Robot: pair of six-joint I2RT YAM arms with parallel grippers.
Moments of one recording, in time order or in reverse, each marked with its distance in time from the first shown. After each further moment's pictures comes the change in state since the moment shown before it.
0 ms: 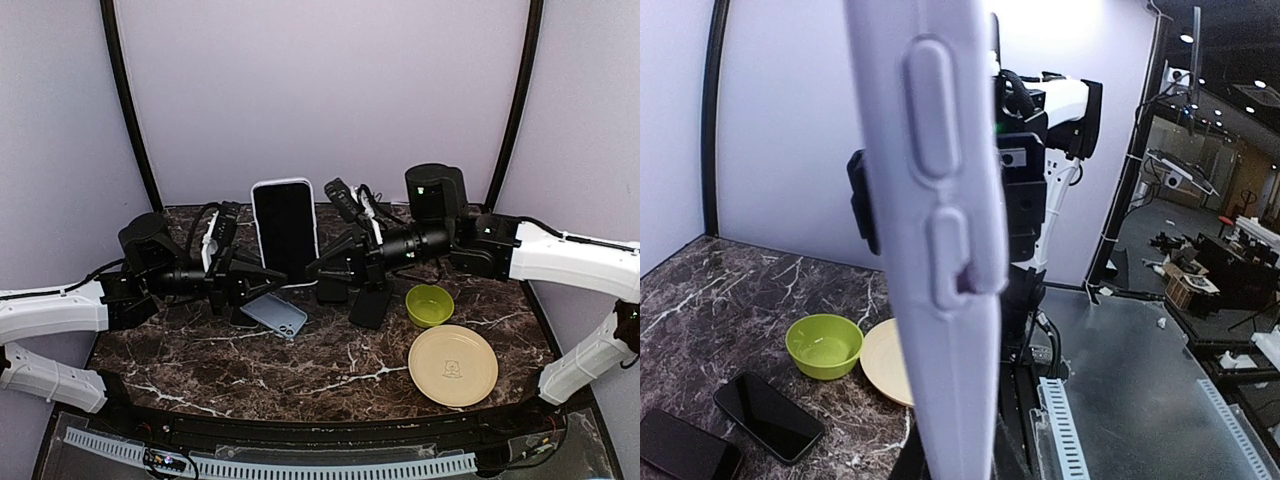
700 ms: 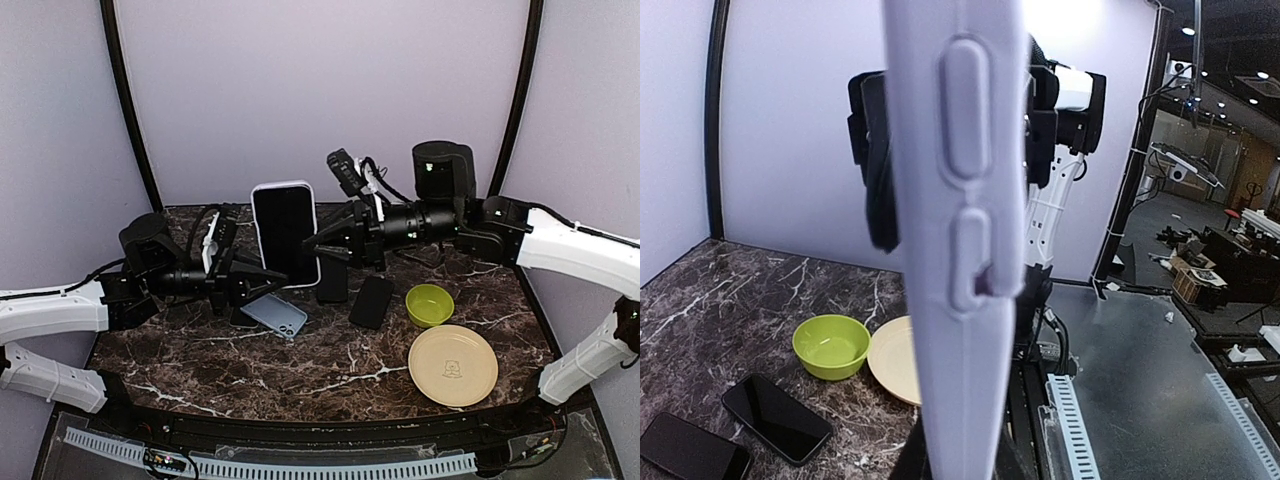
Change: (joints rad) left arm -0.001 0.000 0.000 -0.006 -0.008 0.014; right arm 0.007 0.000 0.106 -0.061 0.100 -0.048
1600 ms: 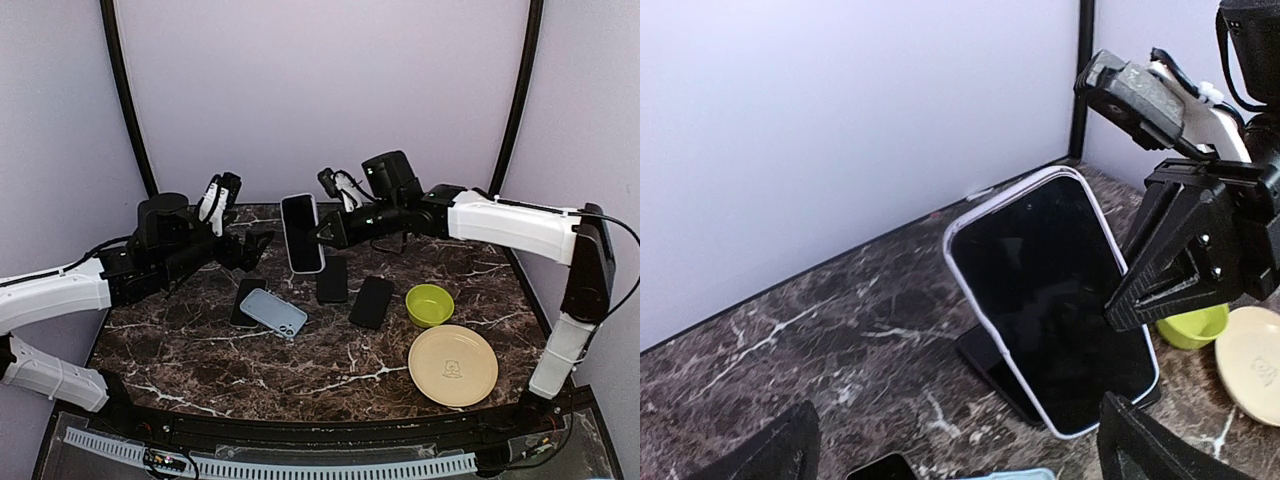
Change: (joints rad) left arm 0.046 0.058 0.167 -0.346 -0.864 0.169; right arm -0.185 0.323 0.181 -0.139 0.192 0.213
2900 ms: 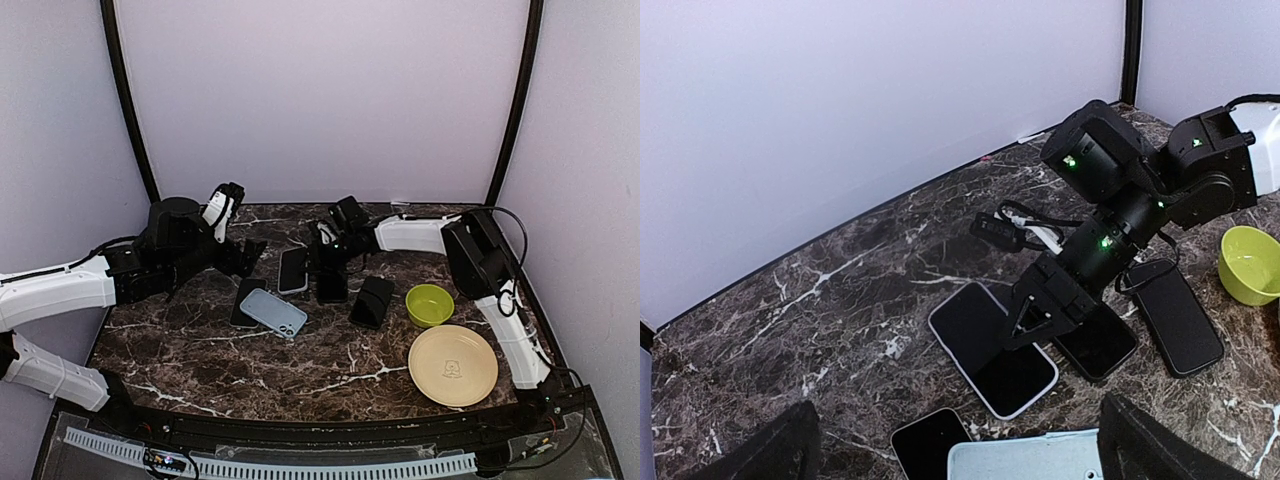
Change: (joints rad) left arm 0.011 0.041 0.015 -0.127 -0.147 0.030; right arm -0.139 0.758 0.480 -0.018 -0.191 0.278
